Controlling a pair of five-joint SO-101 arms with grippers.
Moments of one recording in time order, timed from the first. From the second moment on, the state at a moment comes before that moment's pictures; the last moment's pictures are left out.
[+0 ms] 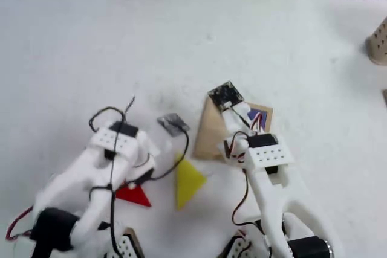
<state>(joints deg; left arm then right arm) 11.9 -12.1 54.9 64.8 -27.1 -13.7 -28.3 61.8 43.1 22.7</state>
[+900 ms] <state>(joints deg) 11.6 -16.8 41.8 100.2 -45.7 -13.7 -28.3 61.8 43.1 22.7</state>
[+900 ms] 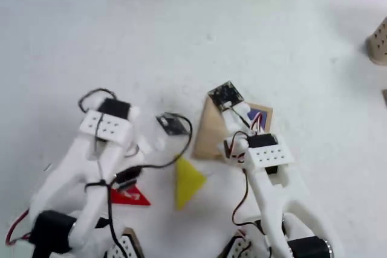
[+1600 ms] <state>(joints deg) 20.4 -13.4 59.8 64.2 -30.9 -12.7 -28.3 61.8 43.1 22.7</state>
